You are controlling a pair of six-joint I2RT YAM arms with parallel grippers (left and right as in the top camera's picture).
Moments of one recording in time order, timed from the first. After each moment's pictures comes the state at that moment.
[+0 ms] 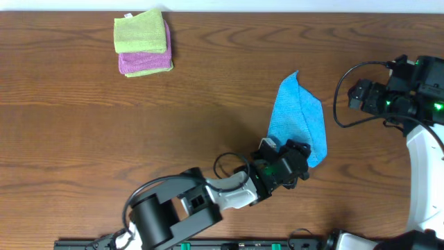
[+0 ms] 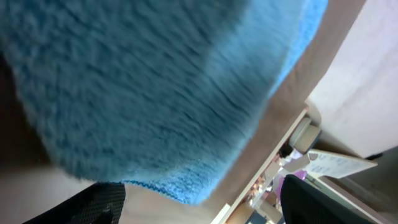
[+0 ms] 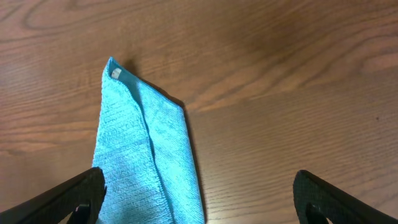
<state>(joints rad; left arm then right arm) -1.14 2.02 1.02 0.38 -0.14 -2.09 -0.30 1.42 1.24 -0.81 -0.21 0.06</state>
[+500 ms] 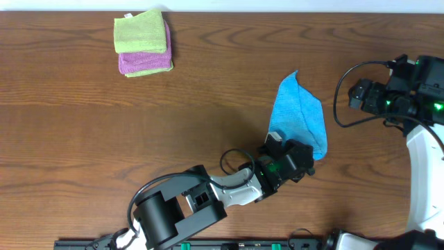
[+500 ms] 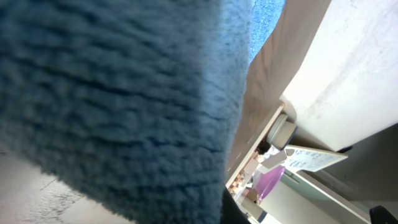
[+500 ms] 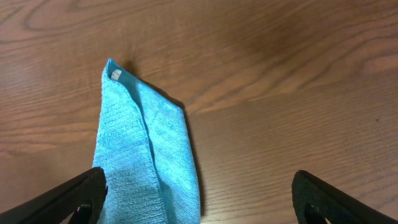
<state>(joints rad) -1.13 2.04 1.08 0.41 -0.18 -2.09 -0.30 1.42 1.24 -0.81 -0.21 0.06</state>
